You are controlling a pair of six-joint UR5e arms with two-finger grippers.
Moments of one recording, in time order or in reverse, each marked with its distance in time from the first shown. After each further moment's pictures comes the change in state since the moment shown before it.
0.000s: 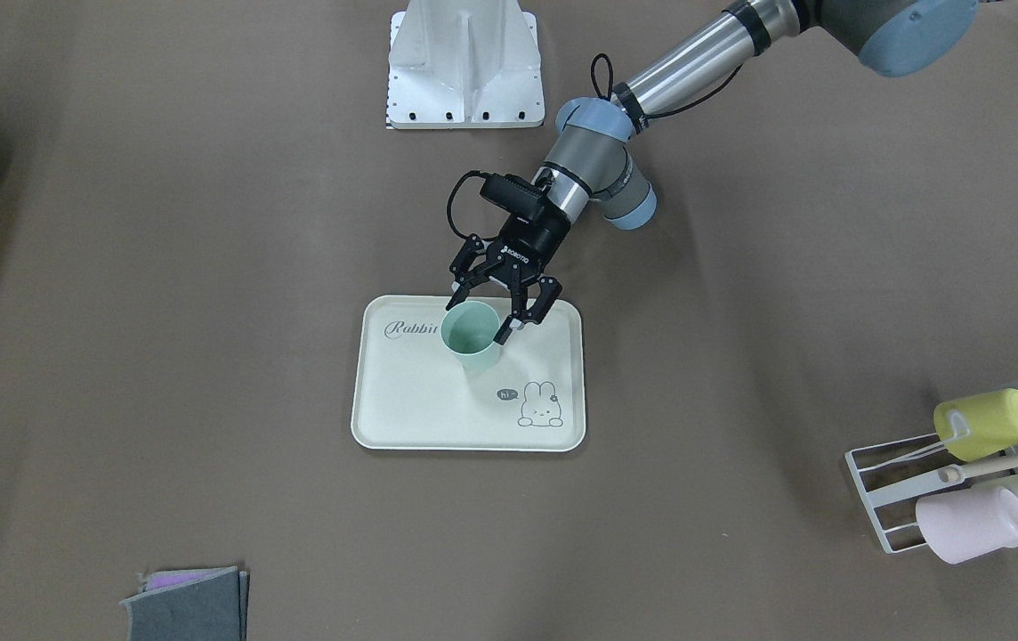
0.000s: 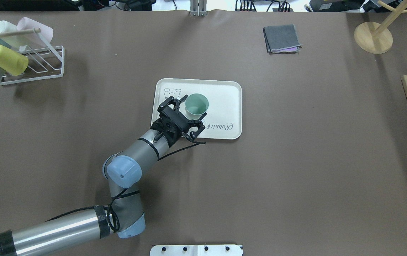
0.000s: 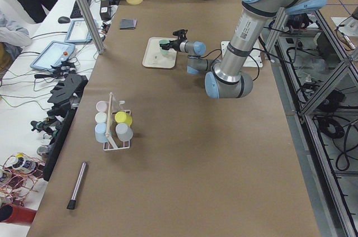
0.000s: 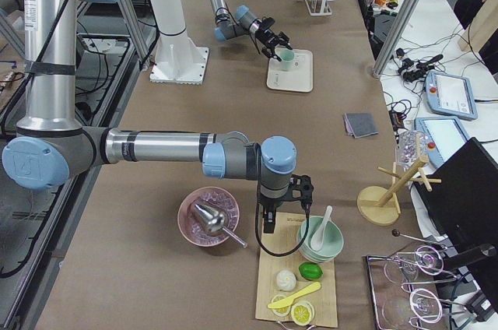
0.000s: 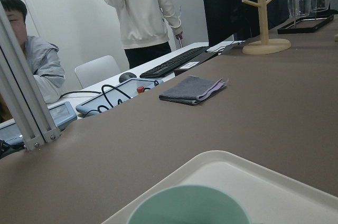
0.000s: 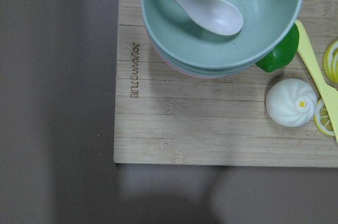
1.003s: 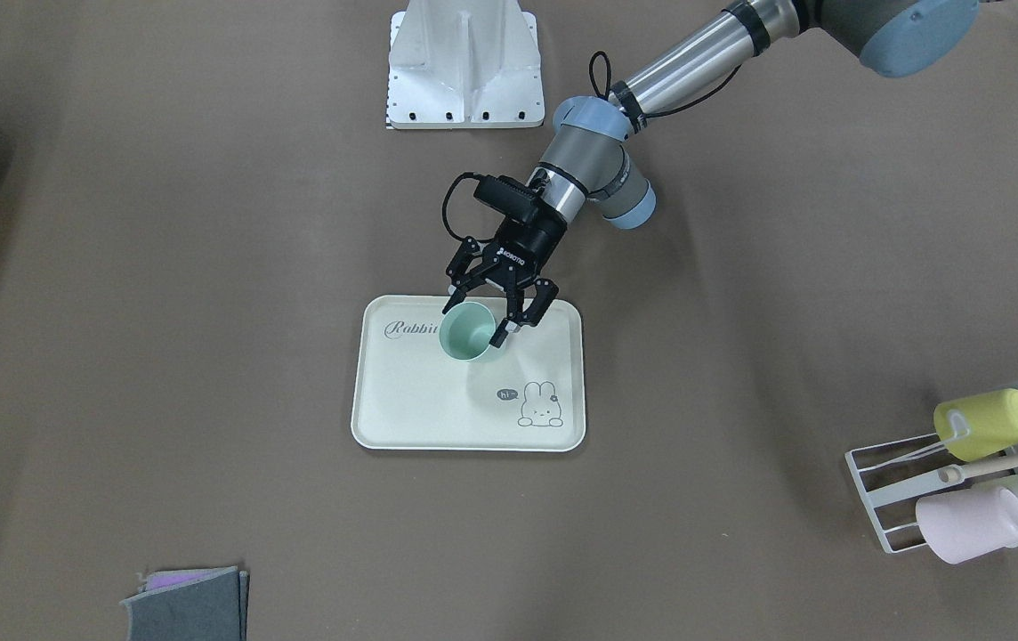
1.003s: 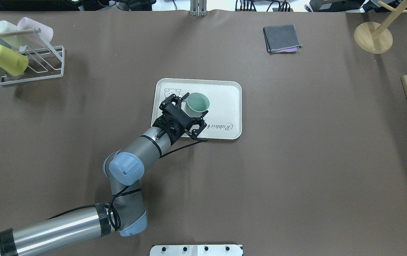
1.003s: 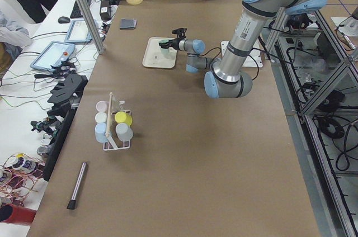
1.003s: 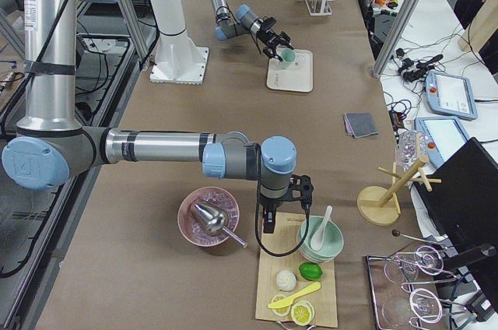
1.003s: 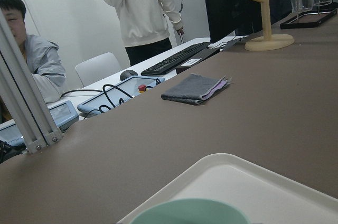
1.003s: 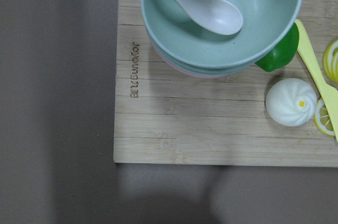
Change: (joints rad) left arm -0.006 -0.006 -0.014 0.040 -0.008 0.001; right arm 0.000 -0.001 0.000 0.000 0.000 0.000
